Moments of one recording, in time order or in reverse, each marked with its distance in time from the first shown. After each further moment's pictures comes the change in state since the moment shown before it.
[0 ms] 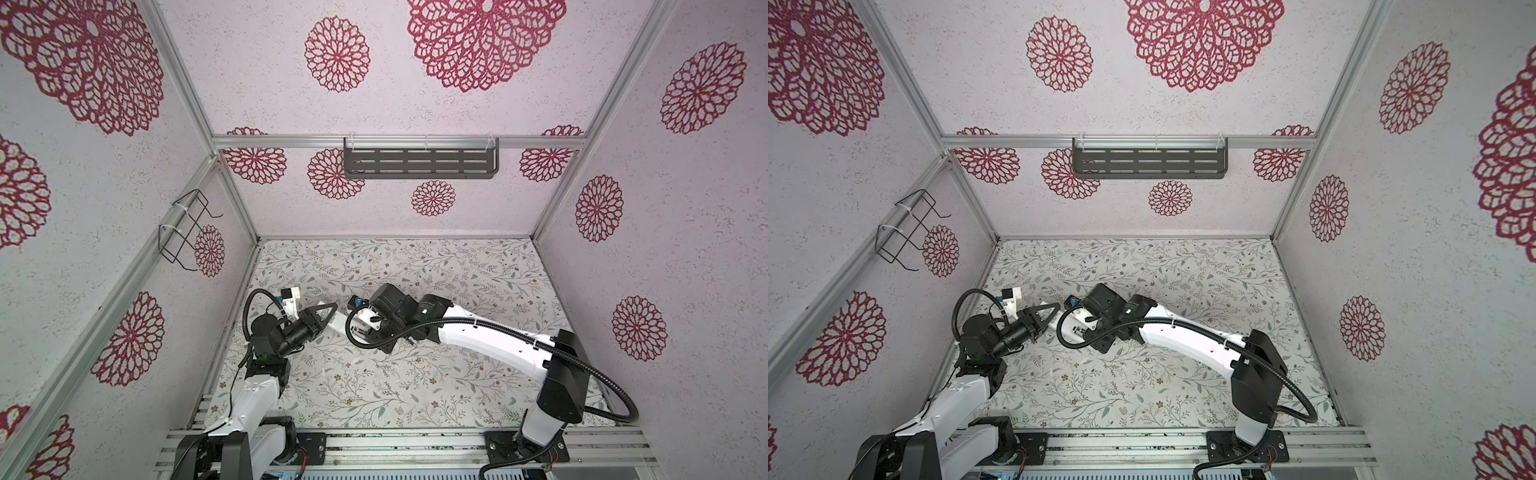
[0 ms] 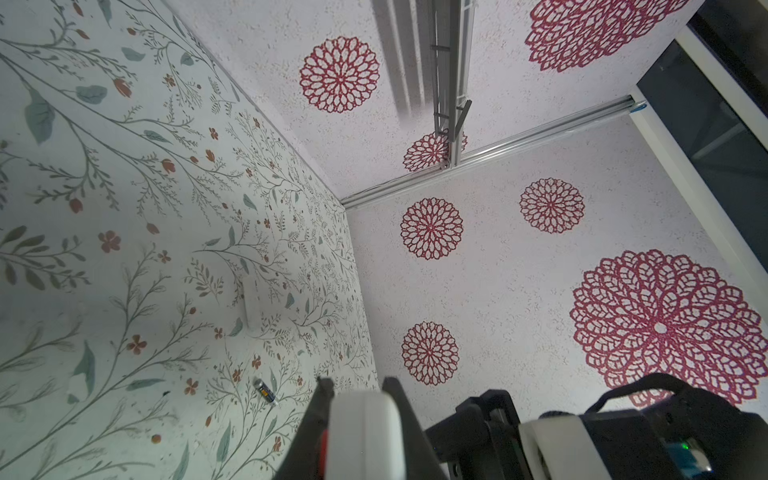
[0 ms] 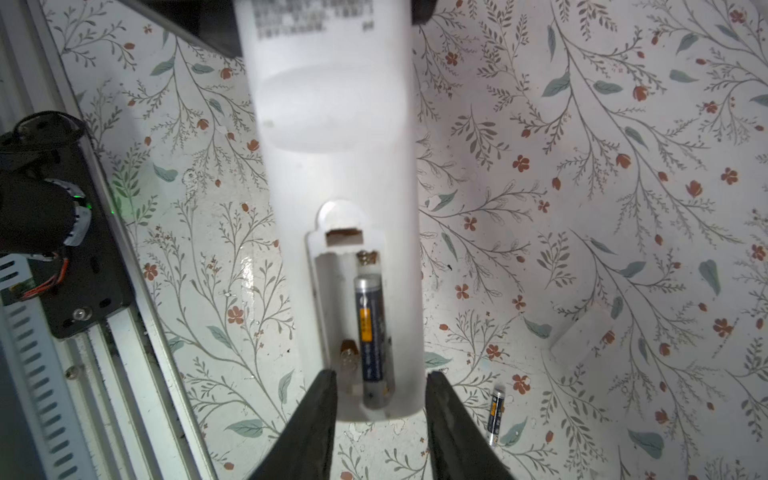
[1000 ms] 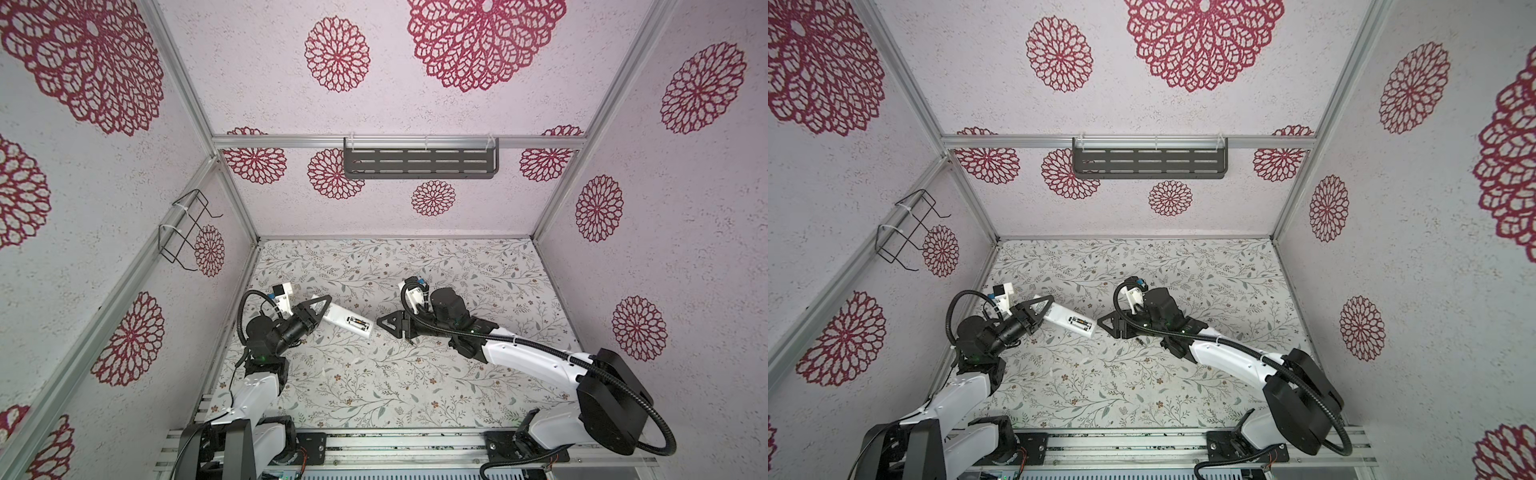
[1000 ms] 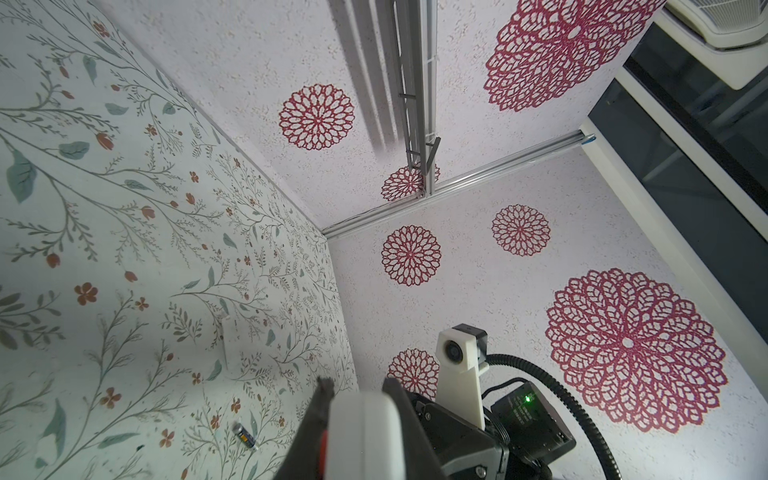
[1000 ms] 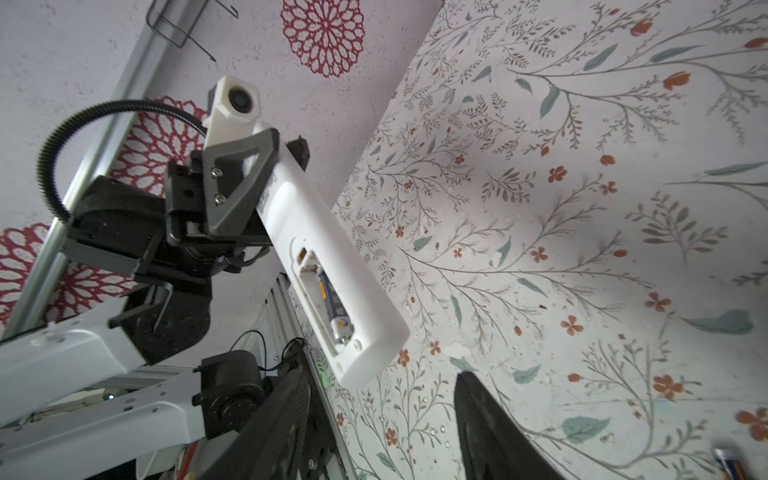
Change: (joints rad) left arm 0.035 0.066 -0.015 0.217 0.001 -0.103; right arm -0.238 -0.280 -0.652 0.963 -0.372 0.779
